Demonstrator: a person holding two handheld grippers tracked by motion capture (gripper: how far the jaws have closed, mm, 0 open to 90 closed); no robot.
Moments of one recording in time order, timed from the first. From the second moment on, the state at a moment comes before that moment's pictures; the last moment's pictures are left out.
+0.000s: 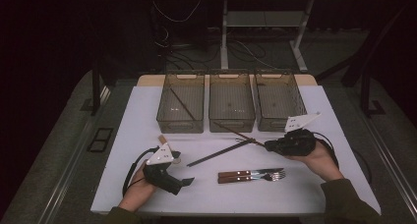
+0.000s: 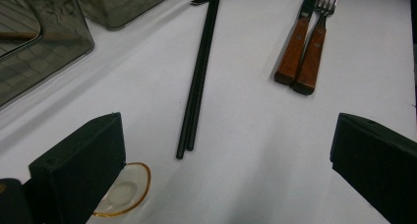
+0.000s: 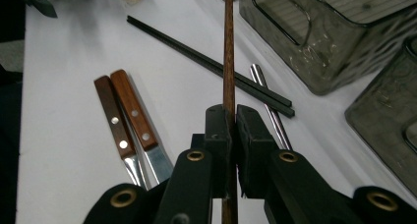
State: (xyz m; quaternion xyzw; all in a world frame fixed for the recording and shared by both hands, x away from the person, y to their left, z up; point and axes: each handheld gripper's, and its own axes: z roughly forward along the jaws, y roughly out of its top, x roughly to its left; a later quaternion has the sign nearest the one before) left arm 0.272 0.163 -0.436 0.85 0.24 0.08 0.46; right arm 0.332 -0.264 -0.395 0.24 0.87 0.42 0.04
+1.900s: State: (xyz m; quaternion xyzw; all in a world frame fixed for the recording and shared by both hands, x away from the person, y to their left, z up) left arm 0.270 0.165 -0.433 0.84 0.24 0.07 0.48; right arm 0.377 -0.160 -0.358 0.33 0.86 0.39 0.08
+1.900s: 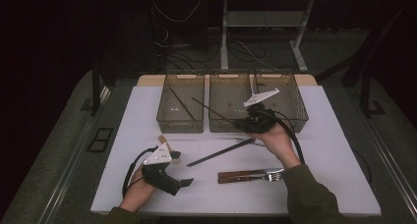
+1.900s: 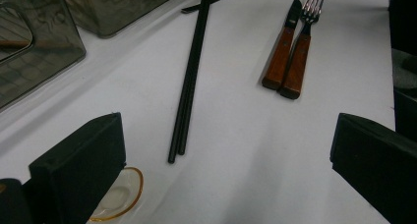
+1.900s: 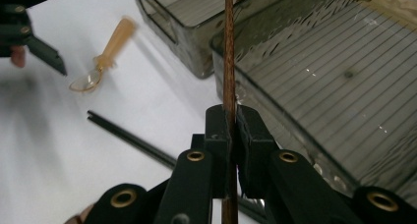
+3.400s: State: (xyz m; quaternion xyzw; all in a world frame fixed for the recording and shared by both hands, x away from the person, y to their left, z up) left arm 0.276 0.164 -0.435 0.85 0.24 0.07 0.47; right arm 0.471 -0.037 -0.355 0.41 0.85 0.33 0.09
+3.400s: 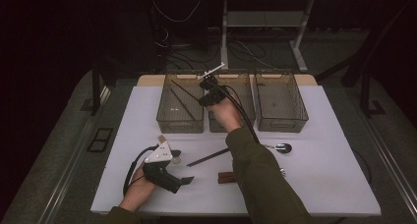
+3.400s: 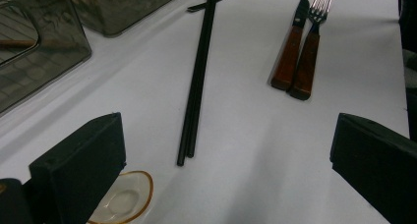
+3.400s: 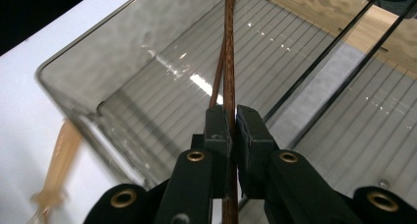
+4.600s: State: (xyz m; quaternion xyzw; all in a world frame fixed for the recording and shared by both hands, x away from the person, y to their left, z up) left arm 0.277 0.166 -0.434 0.84 0.24 0.07 0.48; right arm 0.467 -0.024 -0.357 0.39 0.84 0.36 0.10
